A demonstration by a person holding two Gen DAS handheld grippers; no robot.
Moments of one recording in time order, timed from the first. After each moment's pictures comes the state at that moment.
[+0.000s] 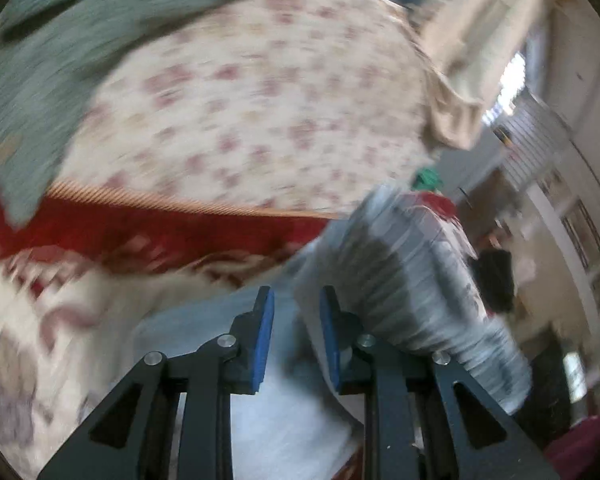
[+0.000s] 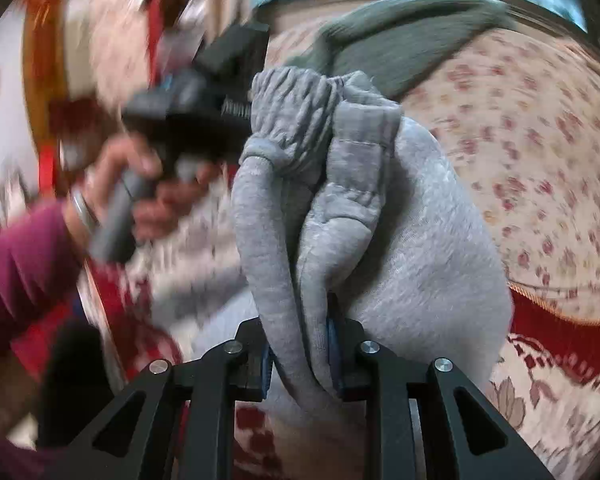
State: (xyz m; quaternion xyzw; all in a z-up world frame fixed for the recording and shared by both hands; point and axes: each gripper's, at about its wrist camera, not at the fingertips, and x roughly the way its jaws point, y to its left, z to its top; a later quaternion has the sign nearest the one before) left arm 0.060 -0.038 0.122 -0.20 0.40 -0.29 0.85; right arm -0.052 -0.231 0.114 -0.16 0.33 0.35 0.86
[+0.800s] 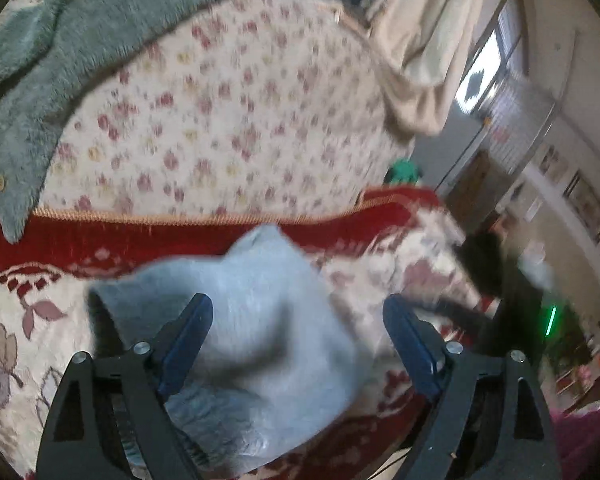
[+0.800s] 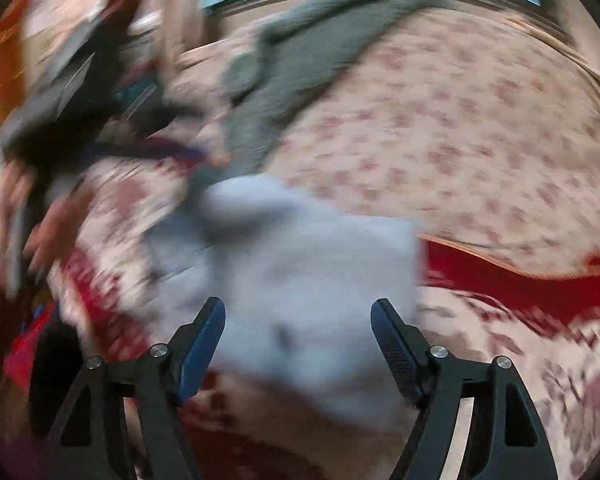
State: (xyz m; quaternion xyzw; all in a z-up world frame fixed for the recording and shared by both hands) left arm -0.004 -0.141 0.162 -0.13 0.37 -0.30 0.87; right arm -0.044 -0.344 0.145 -0.04 0.34 0.23 0.91
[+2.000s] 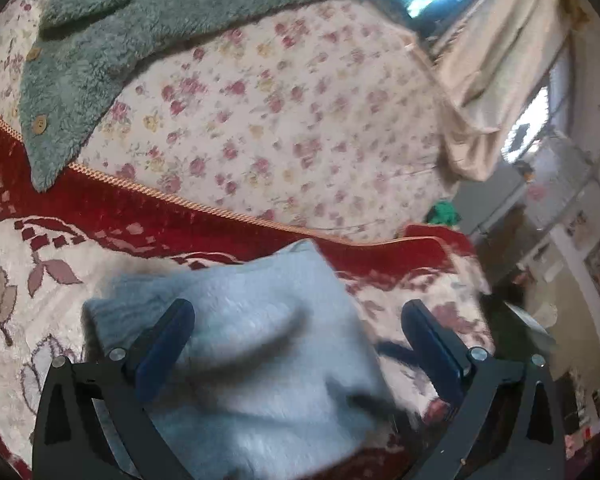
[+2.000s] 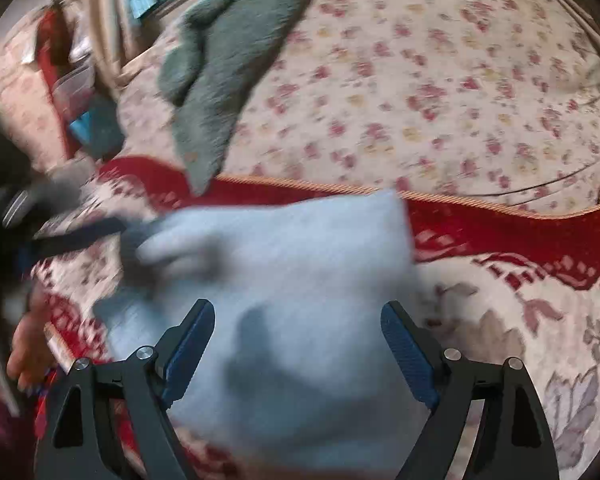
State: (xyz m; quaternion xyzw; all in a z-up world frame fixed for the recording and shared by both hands) left arm 0.025 -0.107 0.133 -0.22 0.37 -0.21 0.88; right arm -0.012 -0.301 0.106 0.01 0.39 0.25 0.89
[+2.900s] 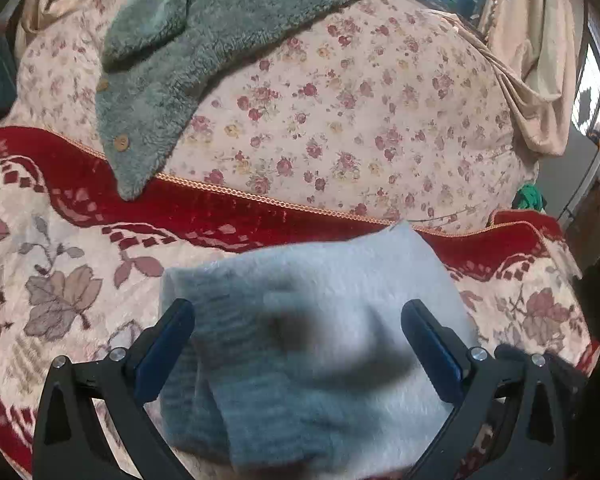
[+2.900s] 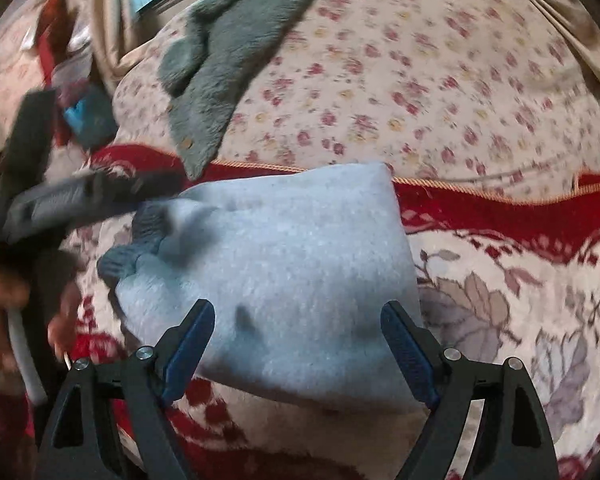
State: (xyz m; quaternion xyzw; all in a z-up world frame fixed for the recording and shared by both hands) left arm -0.021 -0.115 0.110 -0.12 0.35 -0.06 0.93; right arm -0.052 -0.312 0.096 0.01 0.39 0.19 0.90
